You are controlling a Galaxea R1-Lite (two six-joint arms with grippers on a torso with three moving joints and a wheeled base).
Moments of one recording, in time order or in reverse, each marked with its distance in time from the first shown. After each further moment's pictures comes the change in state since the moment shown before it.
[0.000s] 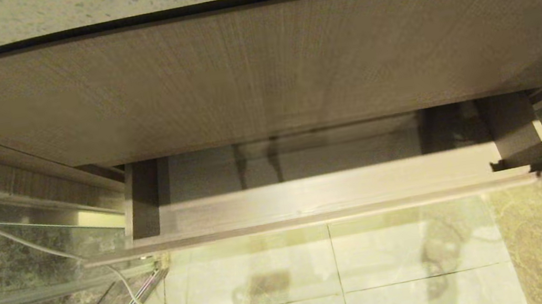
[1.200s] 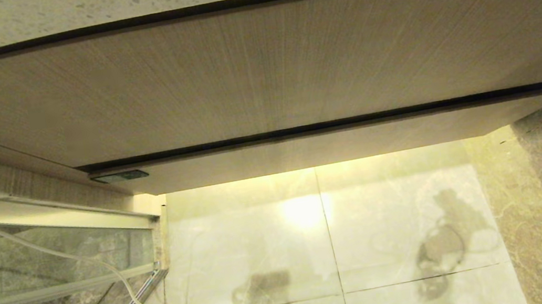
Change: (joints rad) left arm 0.000 0.000 0.000 0.000 0.000 0.000; right arm 0.005 -0.211 0.254 -0.229 0.054 -0.163
